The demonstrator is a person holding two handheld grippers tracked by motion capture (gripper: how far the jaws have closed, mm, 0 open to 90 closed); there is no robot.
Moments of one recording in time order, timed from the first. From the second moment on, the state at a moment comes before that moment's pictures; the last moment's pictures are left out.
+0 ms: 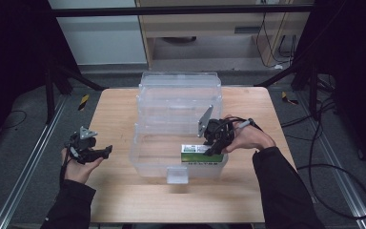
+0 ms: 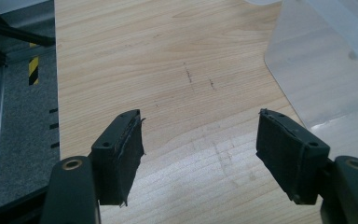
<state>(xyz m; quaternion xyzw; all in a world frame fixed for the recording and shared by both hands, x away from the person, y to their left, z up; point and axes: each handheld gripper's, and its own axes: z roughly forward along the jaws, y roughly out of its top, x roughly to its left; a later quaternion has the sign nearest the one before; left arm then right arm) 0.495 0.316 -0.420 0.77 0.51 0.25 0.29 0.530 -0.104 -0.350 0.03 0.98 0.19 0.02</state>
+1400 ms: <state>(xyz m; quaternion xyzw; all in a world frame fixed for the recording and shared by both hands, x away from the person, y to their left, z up) 0.495 0.316 -0.421 0.77 0.51 0.25 0.29 0.530 -0.096 -0.382 0.02 0.99 0.15 0.02</state>
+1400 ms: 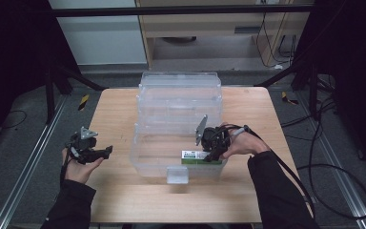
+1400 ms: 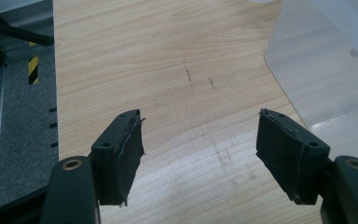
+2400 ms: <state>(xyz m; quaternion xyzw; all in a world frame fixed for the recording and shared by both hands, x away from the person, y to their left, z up) 0.495 0.314 -0.421 0.77 0.51 0.25 0.28 0.519 -0.108 -0.341 0.07 0.97 0.23 0.05</state>
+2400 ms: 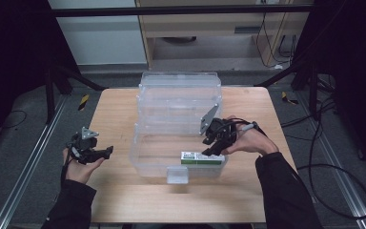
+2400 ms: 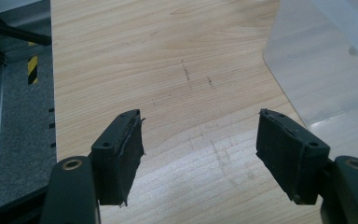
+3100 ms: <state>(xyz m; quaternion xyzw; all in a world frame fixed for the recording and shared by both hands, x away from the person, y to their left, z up) 0.495 0.313 -0.422 0.77 0.51 0.25 0.28 0.499 -0.070 -0.369 0.07 0.97 0.23 0.01</state>
